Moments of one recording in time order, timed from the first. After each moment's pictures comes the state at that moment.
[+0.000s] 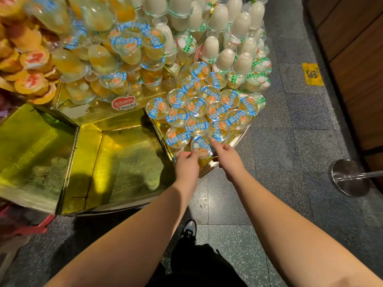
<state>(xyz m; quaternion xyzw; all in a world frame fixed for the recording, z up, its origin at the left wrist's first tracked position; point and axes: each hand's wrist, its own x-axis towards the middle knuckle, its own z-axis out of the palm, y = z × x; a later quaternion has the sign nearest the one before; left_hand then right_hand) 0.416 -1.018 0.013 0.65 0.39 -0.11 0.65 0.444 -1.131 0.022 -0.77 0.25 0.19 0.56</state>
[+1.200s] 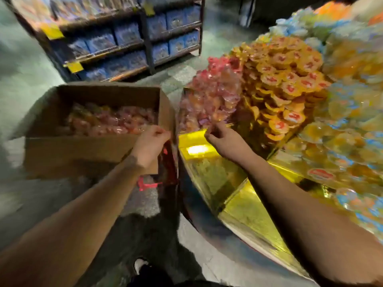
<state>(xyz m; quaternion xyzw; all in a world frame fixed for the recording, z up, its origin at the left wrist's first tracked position) 0.157 -0.475 0.185 0.69 0.47 0.19 0.52 0.327 -0.611 0.198 -0.82 -0.43 0.20 0.31</state>
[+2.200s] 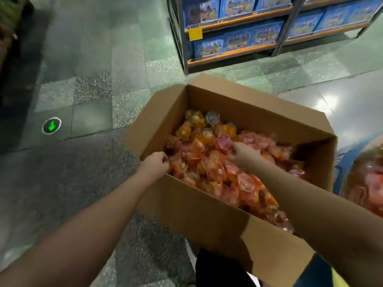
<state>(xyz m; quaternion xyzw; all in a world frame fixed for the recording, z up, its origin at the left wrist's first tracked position) -0.104 0.041 0.021 0.69 0.67 -0.08 0.28 0.184 0.016 0.007 -0.74 -0.58 0.34 -0.01</state>
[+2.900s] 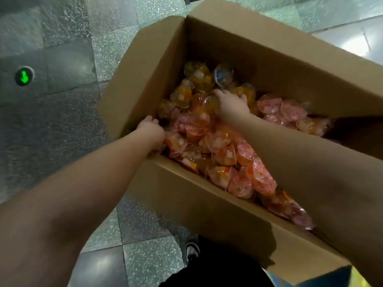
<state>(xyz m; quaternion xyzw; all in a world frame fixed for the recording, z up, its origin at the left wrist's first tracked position) -0.080 0.136 -0.090 0.74 0.33 -0.58 0.04 0.150 0.145 -0.111 -0.70 -0.66 0.26 -0.05</state>
